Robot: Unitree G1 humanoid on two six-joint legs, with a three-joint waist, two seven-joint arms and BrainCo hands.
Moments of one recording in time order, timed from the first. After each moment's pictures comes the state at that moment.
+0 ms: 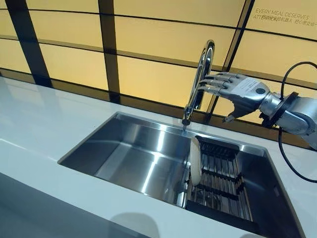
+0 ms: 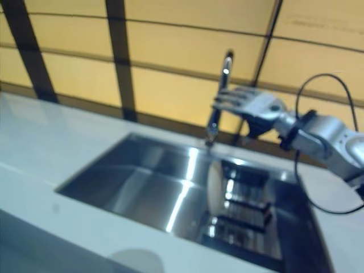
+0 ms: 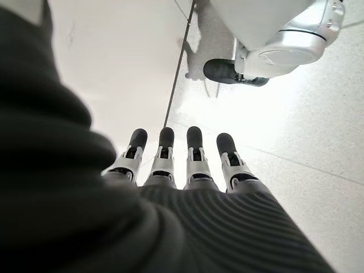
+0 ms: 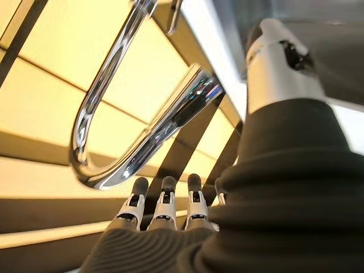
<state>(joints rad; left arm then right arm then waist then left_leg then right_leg) 0.03 0.32 -0.13 1.11 -0.17 0.01 -0.01 -1.00 -1.31 0.50 0.04 -0.40 -0.39 0.11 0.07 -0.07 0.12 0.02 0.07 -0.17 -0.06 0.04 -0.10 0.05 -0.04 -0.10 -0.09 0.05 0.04</state>
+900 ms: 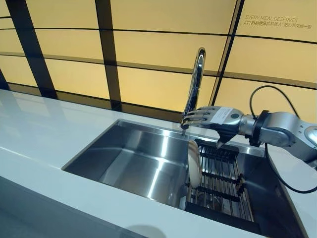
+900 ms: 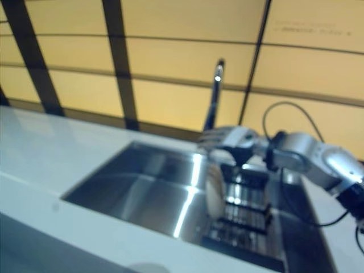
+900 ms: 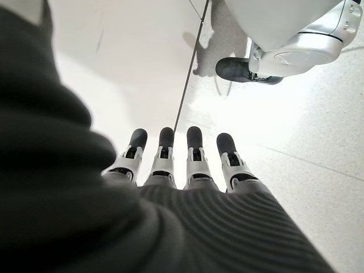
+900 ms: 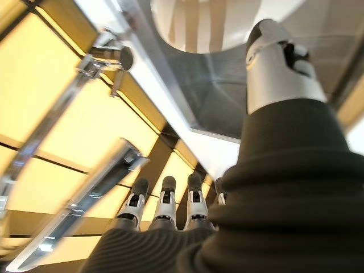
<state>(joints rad) 0.05 0.31 -0.14 1.09 -0.17 0.01 -0.01 -0.97 -1.22 0.57 -0.05 -0.42 -0.48 0.35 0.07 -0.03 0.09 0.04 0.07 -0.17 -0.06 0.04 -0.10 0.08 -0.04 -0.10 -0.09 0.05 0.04</state>
